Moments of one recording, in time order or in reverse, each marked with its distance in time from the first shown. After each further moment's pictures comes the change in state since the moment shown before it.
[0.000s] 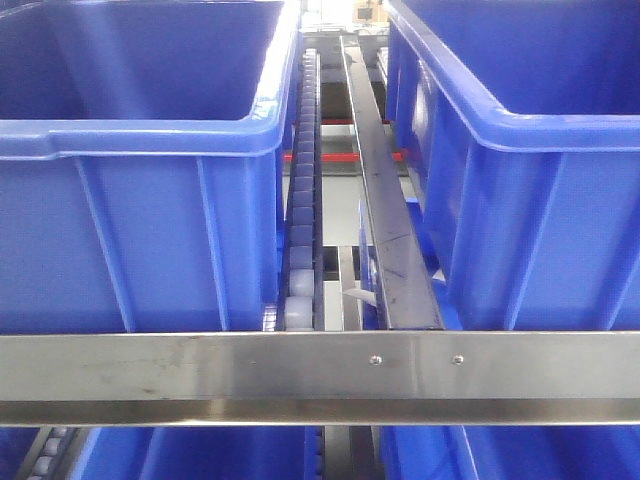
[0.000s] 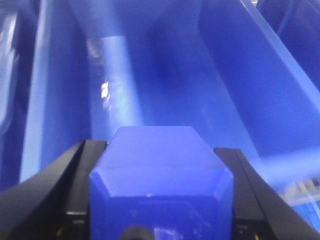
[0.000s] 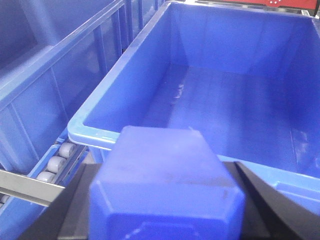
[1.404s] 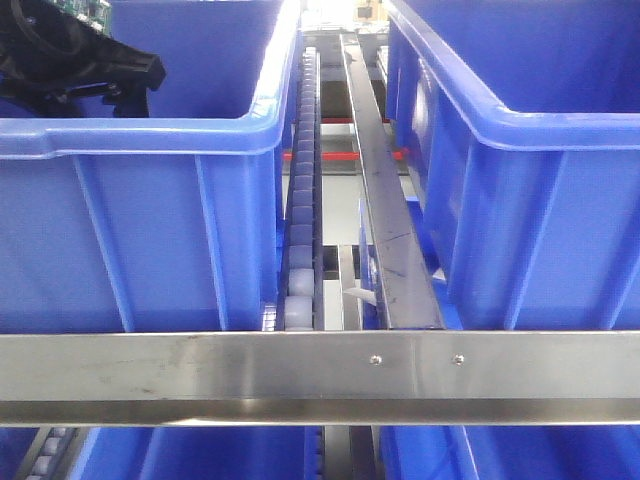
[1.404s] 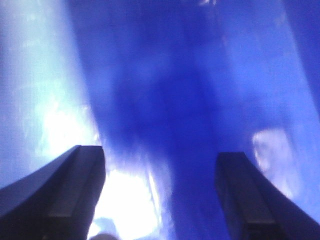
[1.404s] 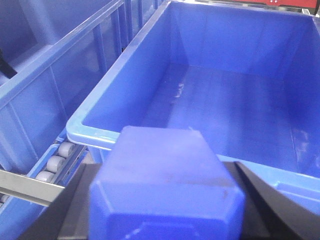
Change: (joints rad) left arm 0.000 1.047 -0.519 -0.012 -0.022 0.002; right arm 0.000 0.000 0.000 0.000 0.001 0.000
